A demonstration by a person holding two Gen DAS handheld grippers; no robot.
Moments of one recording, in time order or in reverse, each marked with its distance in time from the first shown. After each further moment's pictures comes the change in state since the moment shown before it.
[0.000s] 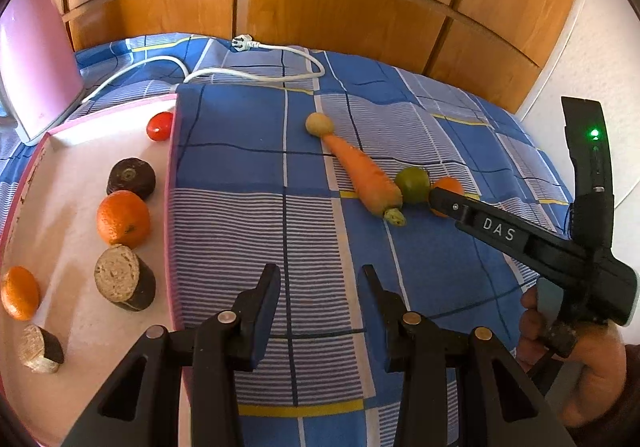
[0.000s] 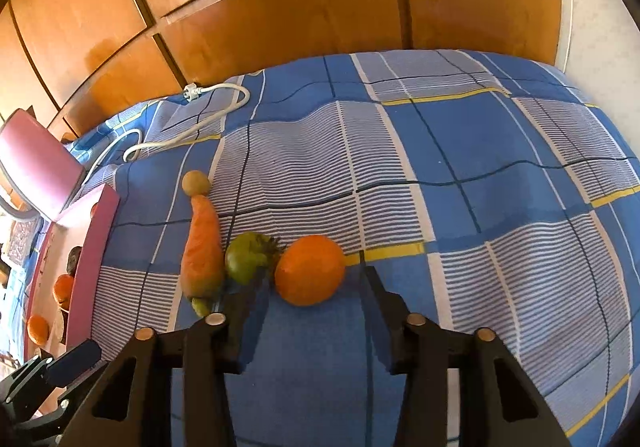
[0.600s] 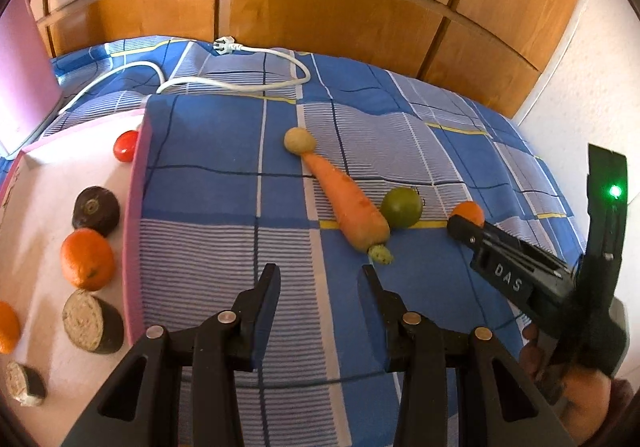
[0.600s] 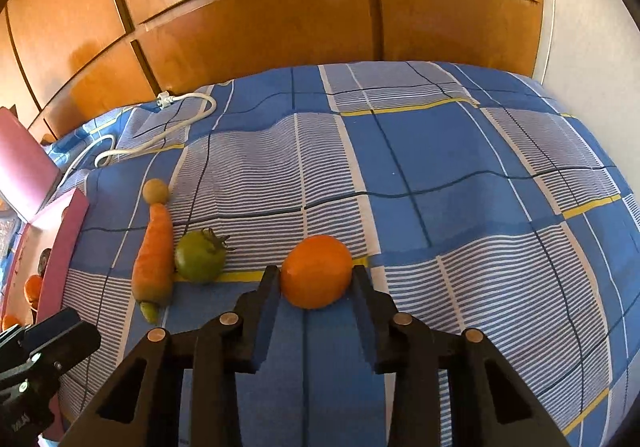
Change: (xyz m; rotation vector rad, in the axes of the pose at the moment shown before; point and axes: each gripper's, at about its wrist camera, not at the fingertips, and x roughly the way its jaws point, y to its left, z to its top) left arm 0.023 -0.012 0.024 -0.004 0.005 -0.031; right arm -0.002 -0.022 -0.002 -0.009 -0.051 -0.091
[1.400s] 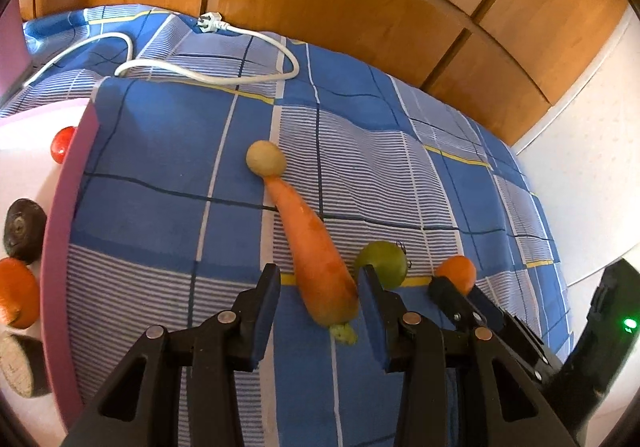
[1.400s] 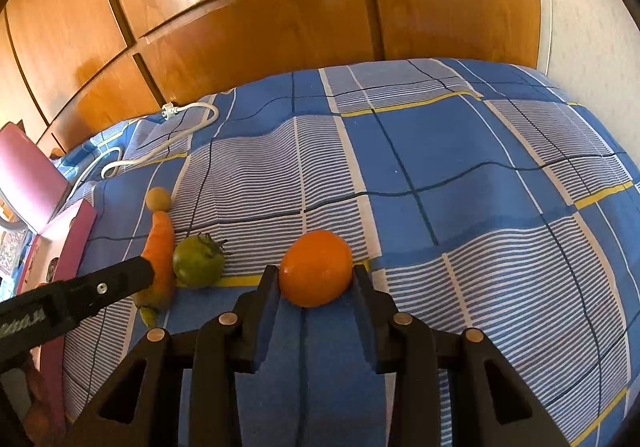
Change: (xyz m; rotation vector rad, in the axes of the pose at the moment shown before) left arm 0.047 -0.011 0.038 -0.129 0.044 -0.086; right arm 0.003 -0.008 -0.004 0.035 -0.027 0.058
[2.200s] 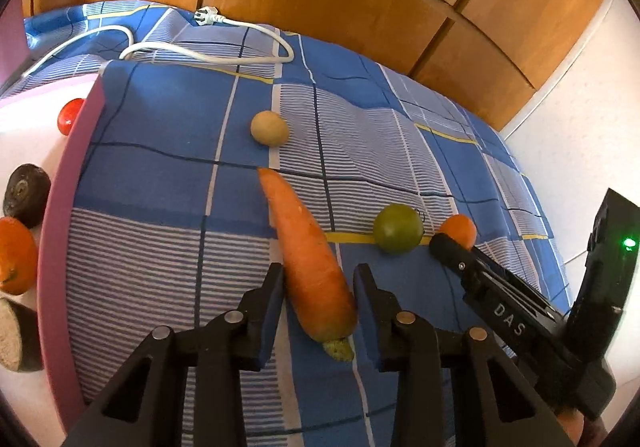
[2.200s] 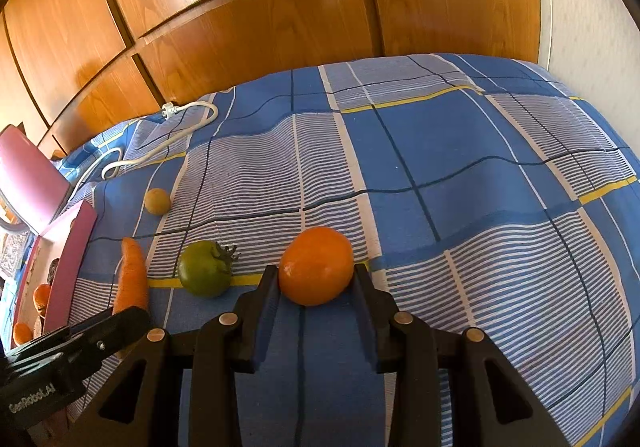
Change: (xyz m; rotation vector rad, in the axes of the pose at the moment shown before) left arm -0.007 0.007 -0.031 0.044 -0.015 -0.043; right arm 0.002 -0.002 0.000 0.011 0.007 0.017
